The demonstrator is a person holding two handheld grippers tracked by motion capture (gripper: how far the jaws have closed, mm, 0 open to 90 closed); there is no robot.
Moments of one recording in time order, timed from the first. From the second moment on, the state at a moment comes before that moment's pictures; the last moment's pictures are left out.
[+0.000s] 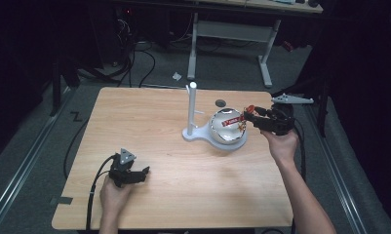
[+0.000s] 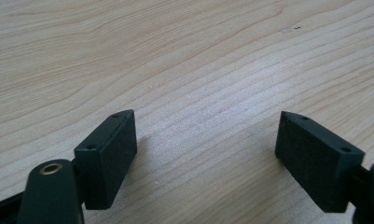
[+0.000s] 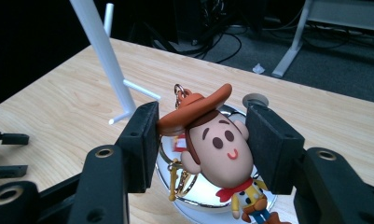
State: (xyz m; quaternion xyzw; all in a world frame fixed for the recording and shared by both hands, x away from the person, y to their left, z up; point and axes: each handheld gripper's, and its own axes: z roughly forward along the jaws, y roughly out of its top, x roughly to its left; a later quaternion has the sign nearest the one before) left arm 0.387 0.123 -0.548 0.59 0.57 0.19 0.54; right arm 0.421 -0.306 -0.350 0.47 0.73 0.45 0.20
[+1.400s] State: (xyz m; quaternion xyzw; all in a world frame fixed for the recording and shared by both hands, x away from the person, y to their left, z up) left arm 0.387 0.123 -0.548 0.59 0.57 0.19 0.54; right arm 0.470 -0.281 -0.411 0.50 0.75 0.40 0.15
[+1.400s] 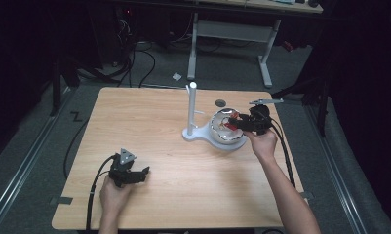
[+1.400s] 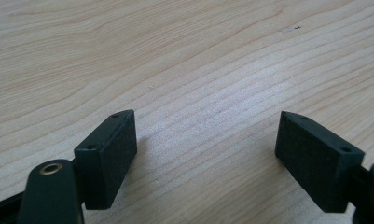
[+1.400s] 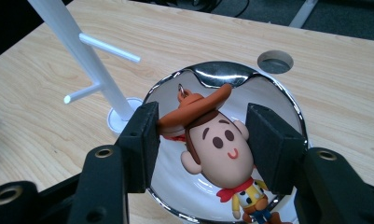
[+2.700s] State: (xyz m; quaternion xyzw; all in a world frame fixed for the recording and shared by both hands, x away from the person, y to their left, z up) left arm 0.387 0.123 -0.548 0.59 0.57 0.19 0.54; right arm 0.496 -0.268 -0.453 0.51 0.77 0.37 0.13
